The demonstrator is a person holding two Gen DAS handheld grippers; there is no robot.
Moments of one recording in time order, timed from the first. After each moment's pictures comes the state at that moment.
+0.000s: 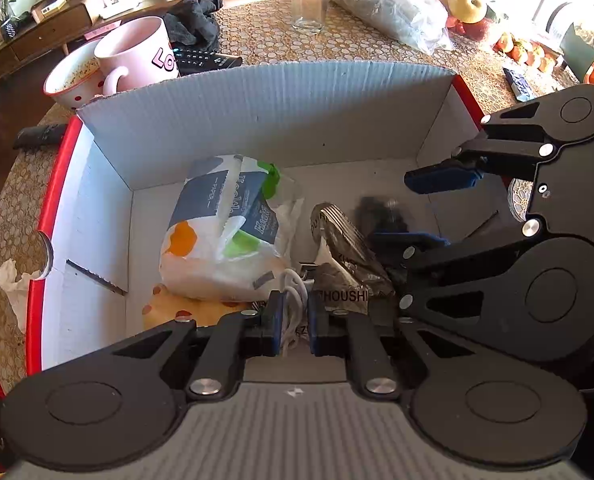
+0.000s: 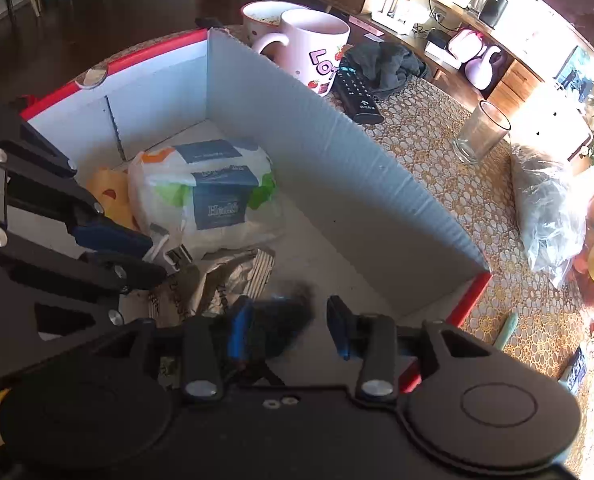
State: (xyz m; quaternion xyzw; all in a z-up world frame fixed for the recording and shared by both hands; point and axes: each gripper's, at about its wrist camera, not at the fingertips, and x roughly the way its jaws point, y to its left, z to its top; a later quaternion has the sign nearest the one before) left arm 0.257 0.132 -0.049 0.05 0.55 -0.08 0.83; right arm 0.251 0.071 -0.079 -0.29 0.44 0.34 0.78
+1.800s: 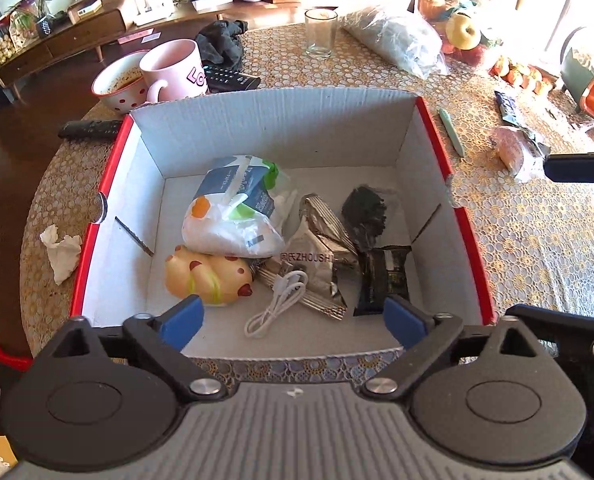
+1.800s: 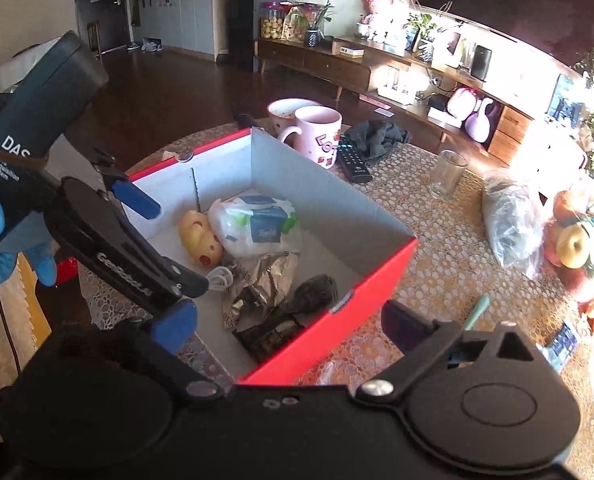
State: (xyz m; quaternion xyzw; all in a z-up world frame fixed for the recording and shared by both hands) left arm 0.199 0.116 0.004 0.04 0.53 -0.04 0.85; right arm 0.174 -0.041 0.006 -0.19 0.36 0.41 0.82
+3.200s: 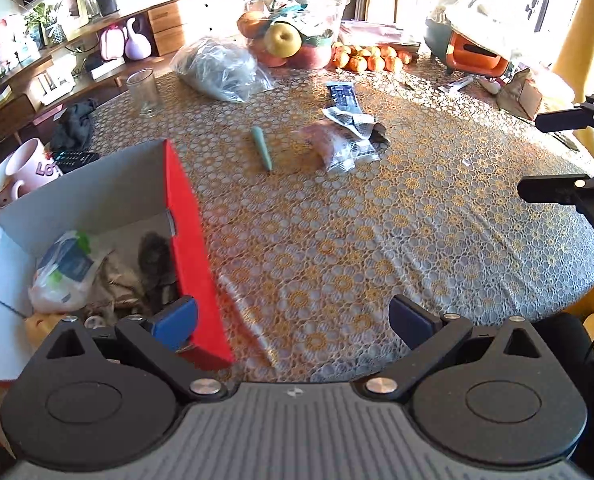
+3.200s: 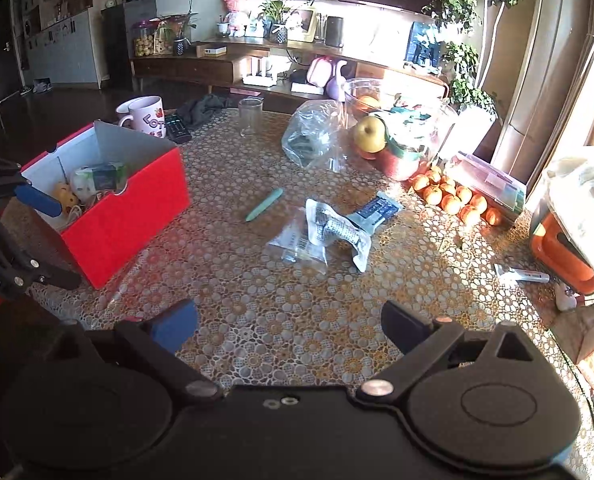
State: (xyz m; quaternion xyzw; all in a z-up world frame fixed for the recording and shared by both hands) left arm 0.153 -0.062 0.017 0.11 0.48 -0.16 0.86; right arm 0.167 -0.287 0.008 -0.13 0.37 0.25 0.88
